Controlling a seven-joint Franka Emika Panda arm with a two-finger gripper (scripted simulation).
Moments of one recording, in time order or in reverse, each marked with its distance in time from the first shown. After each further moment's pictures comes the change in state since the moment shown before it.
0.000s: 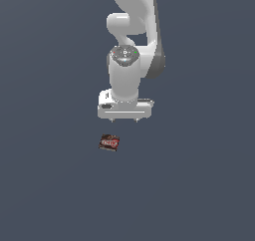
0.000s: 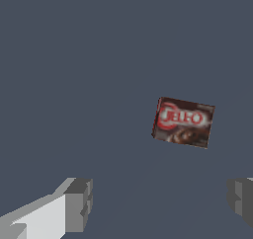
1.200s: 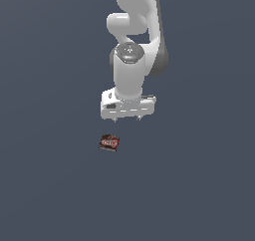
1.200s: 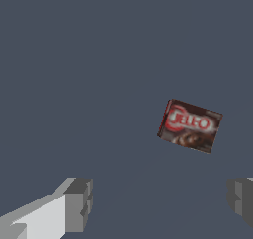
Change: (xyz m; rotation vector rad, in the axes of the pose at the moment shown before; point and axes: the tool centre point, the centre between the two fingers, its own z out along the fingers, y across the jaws) arm -0.003 -0.011 -0.005 -0.001 -0.004 -0.119
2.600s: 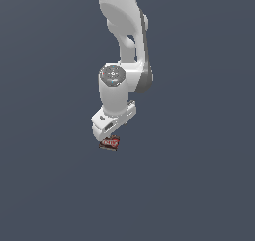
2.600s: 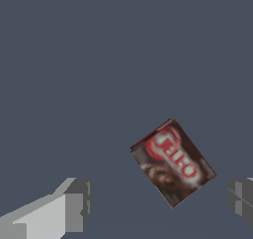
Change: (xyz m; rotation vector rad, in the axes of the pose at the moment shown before) arm 0.014 0.046 0.053 -0.005 0.006 -0.624
